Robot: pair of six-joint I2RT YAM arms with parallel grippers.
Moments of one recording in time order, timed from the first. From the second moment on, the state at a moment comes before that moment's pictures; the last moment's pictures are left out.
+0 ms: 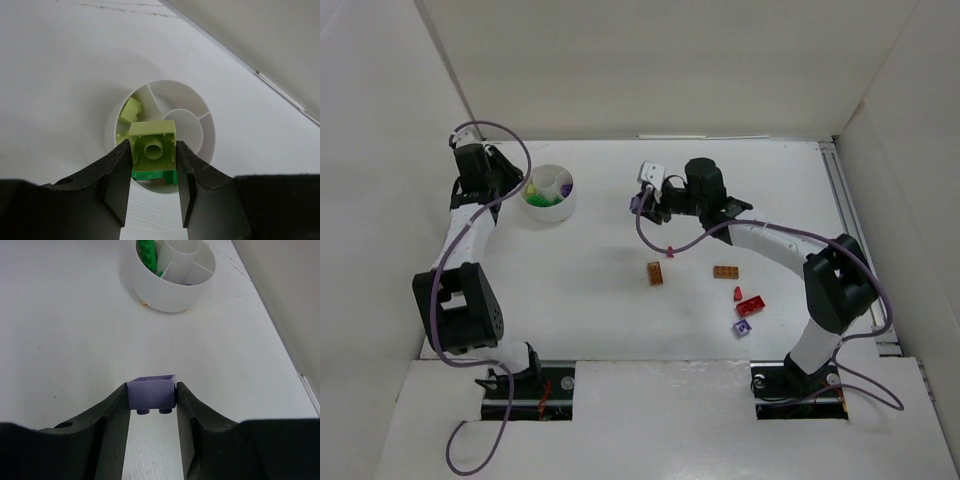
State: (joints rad) left arm 0.19 1.50 1.14 -0.11 0.12 -0.51; right arm 0.62 1.71 1.23 0.19 -0.57 -0.47
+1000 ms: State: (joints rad) left arm 0.19 1.78 1.31 -0.18 0.10 -0.44; right arm 0.56 1.79 1.25 0.16 -0.58 -0.43
